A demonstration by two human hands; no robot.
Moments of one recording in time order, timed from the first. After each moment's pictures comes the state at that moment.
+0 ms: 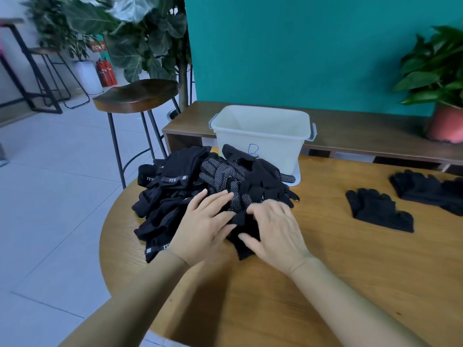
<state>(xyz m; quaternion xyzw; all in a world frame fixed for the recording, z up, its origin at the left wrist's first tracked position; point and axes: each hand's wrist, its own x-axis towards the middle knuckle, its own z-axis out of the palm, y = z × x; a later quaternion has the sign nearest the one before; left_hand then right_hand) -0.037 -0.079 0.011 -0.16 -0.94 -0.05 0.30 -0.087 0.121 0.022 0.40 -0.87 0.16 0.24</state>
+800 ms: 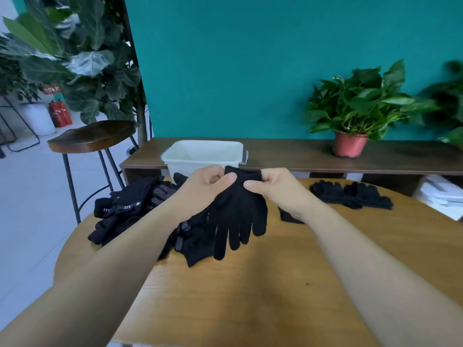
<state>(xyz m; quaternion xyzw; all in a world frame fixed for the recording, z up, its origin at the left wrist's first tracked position) -0.042 0.050 0.176 -0.10 -0.84 -0.54 0.06 -0.064 0.246 0.188 0.22 -0.77 0.59 -0.08</state>
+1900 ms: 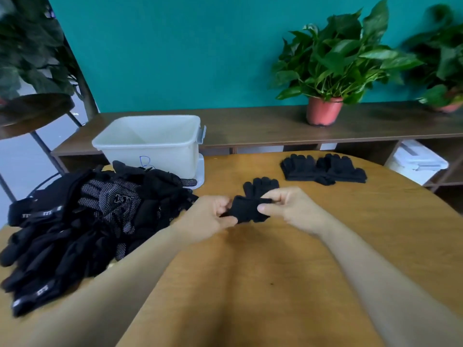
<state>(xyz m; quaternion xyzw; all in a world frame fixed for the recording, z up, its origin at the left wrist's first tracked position) -0.110 0.137 0.085 -0.14 -0.88 -0.45 -0.10 -0.117 0.363 0.110 0.15 -0.84 0.51 -0.12</state>
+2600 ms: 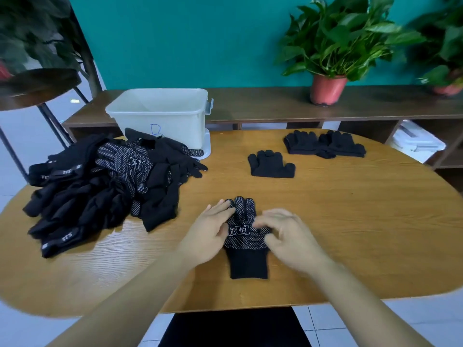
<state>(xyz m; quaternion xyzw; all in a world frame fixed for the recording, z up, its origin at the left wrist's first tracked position) -0.025 0.132 -0.004 -0.18 -0.94 -0.30 0.01 -0.012 0.346 0.022 0.19 -0.94 0.30 -0.02</state>
